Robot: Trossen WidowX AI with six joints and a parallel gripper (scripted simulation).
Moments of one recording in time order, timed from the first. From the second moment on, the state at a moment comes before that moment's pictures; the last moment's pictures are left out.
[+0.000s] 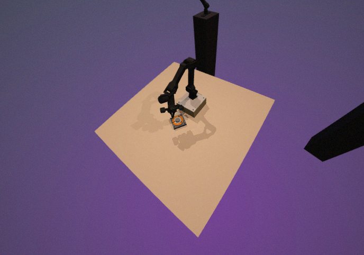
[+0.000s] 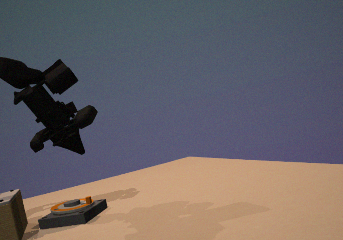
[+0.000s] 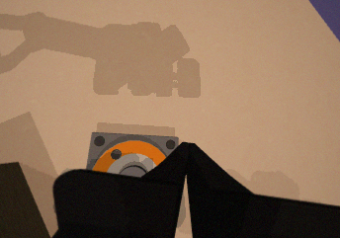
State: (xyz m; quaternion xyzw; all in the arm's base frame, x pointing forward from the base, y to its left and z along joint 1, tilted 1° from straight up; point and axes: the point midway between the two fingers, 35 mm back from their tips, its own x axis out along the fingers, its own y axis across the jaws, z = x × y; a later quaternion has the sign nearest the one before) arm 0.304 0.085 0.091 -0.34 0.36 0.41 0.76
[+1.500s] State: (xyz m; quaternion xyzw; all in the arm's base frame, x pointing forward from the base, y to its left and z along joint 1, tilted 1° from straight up) arm 0.310 0.041 -0.012 -0.07 0.70 0.07 0.71
